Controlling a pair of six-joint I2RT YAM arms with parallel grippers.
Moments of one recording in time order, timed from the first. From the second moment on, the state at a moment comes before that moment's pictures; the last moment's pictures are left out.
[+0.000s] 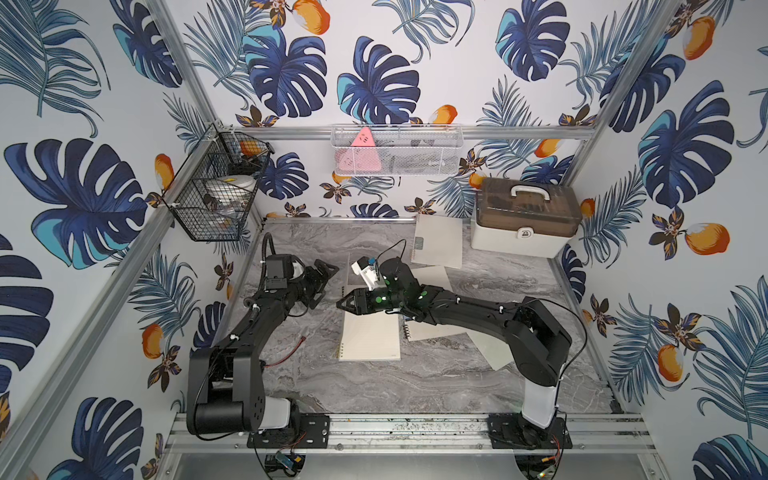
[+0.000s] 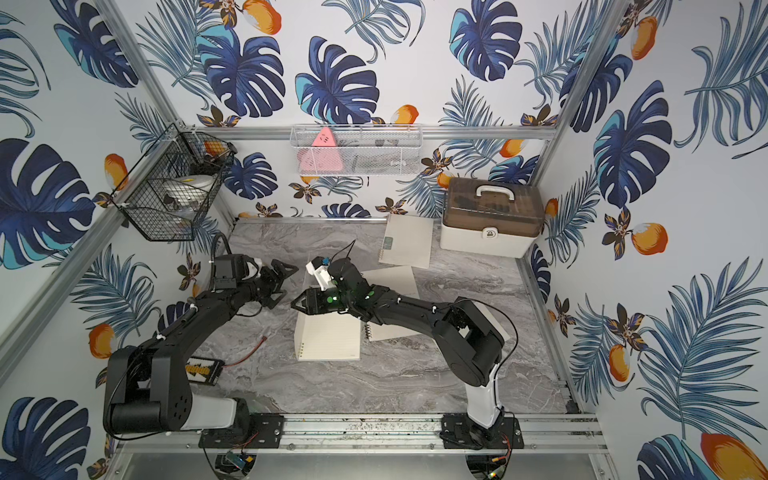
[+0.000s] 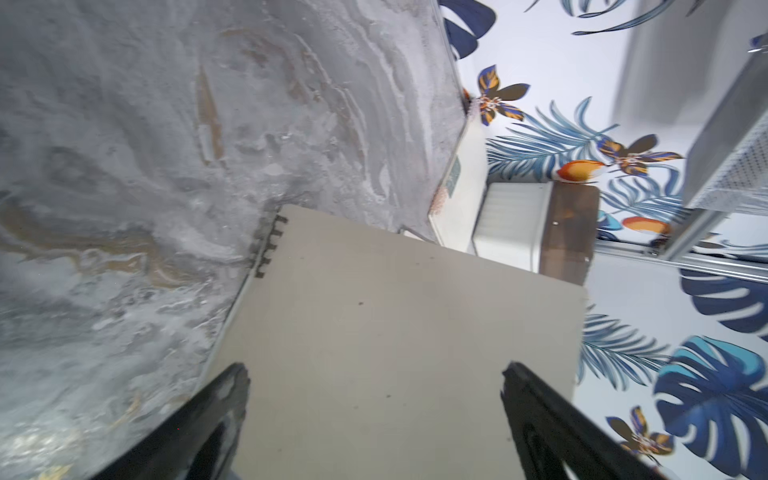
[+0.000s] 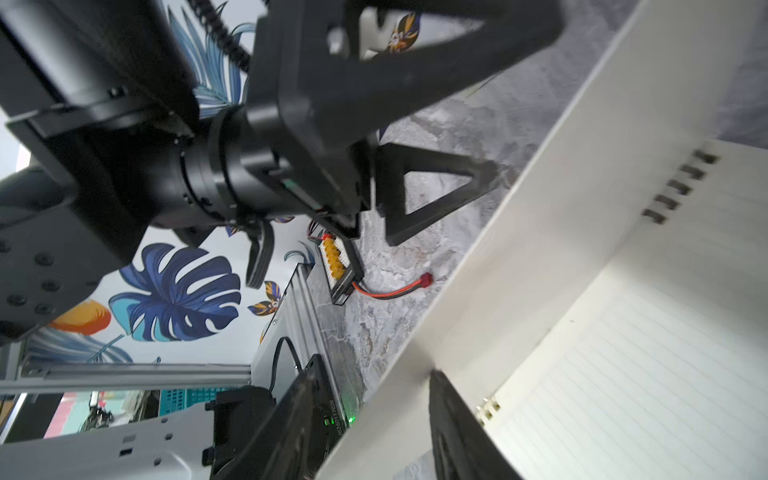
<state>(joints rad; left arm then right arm) 0.14 1.40 0.83 -0.13 0.63 -0.98 0.92 1.93 1.36 0.12 -0.52 0.71</state>
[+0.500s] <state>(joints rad) 0.25 1.33 0.85 -0.14 0.71 -0.99 0.97 2.05 1.46 0.20 -0.69 0.65</state>
